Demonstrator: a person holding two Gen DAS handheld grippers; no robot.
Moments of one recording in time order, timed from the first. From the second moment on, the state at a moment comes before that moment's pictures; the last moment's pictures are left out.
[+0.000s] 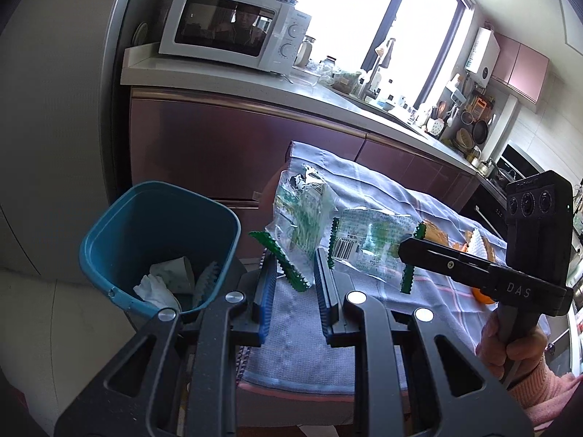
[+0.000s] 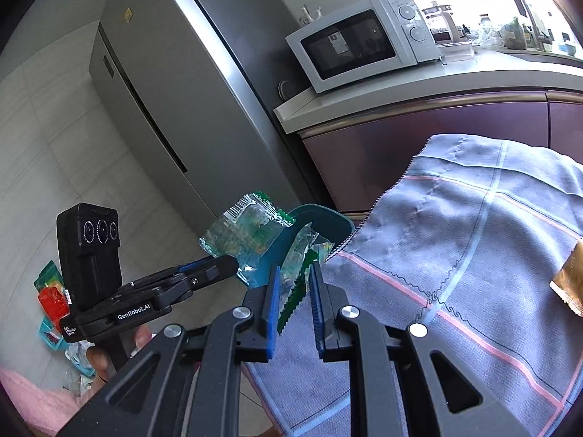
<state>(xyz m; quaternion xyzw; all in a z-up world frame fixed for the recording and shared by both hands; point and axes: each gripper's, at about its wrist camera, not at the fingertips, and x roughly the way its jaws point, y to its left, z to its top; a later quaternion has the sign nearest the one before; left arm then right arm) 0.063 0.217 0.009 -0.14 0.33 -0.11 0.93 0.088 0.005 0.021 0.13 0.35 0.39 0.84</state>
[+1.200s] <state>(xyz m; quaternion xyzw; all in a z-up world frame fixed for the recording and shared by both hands) 0.096 0.285 -0.035 -0.18 0.36 -0.01 0.92 0.150 0.109 -0.004 0.07 0.41 0.41 0.82</state>
